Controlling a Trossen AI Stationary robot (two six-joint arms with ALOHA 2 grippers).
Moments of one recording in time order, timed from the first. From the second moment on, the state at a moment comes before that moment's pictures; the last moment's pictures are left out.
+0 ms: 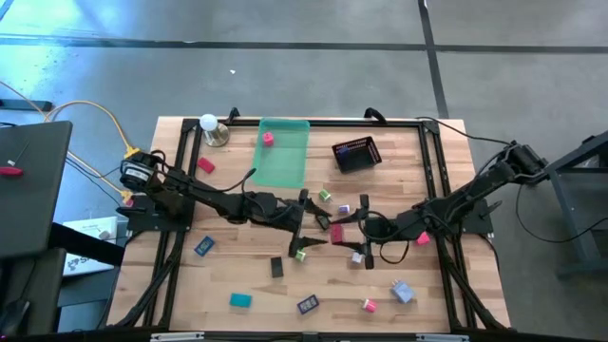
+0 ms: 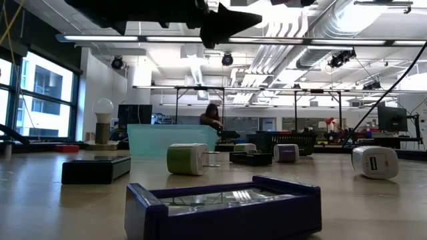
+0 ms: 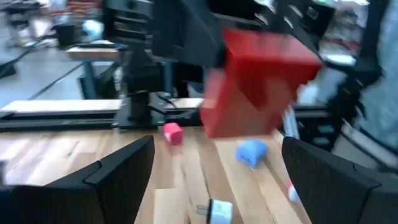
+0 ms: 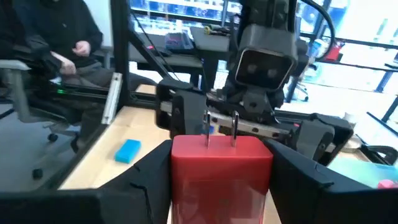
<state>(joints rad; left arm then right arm) -0.19 1.67 0.91 0.77 -0.05 -0.07 0.47 1.27 0.72 0.42 0.44 -0.03</state>
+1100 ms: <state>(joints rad) -0.19 1.67 0.91 0.86 -0.14 0.07 0.36 1.30 0.72 0.52 0.49 -0.08</state>
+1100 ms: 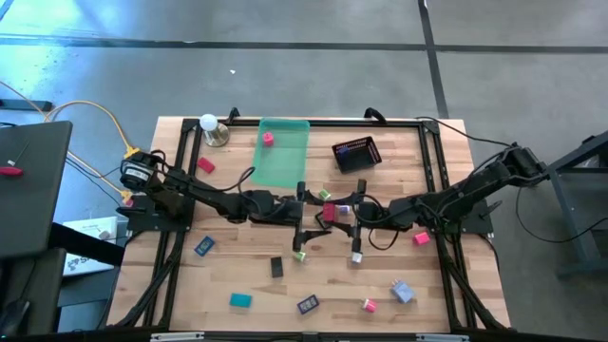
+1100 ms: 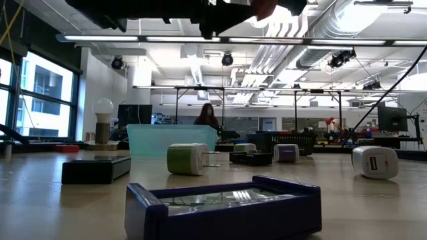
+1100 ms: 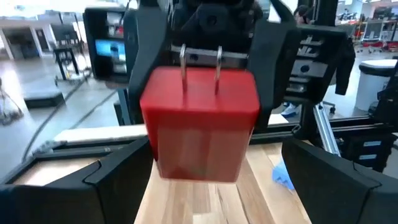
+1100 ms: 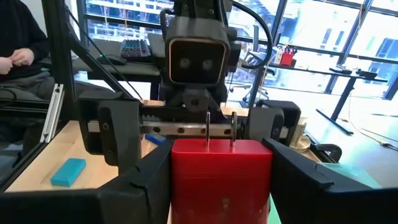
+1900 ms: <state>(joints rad) -0.19 1.78 0.91 1.08 -0.10 0.18 0.36 1.30 0.72 0.51 0.44 -0.08</state>
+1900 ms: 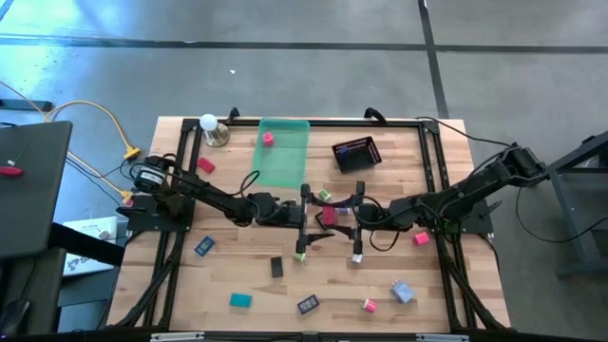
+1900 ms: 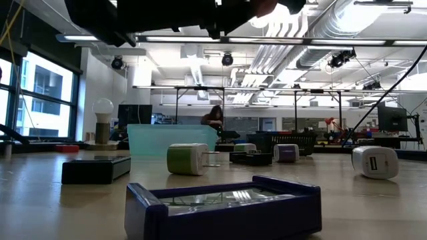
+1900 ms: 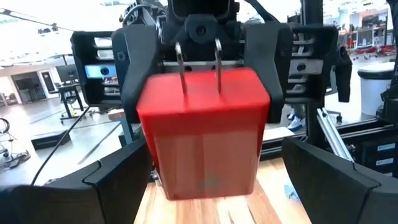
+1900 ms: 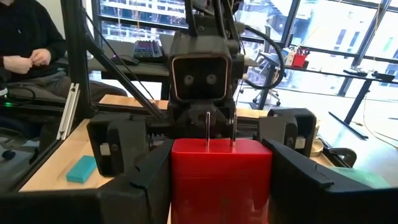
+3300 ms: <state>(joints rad) -0.47 1.76 0.91 0.80 -0.67 0.99 0.34 1.28 0.72 0.23 0.30 0.29</state>
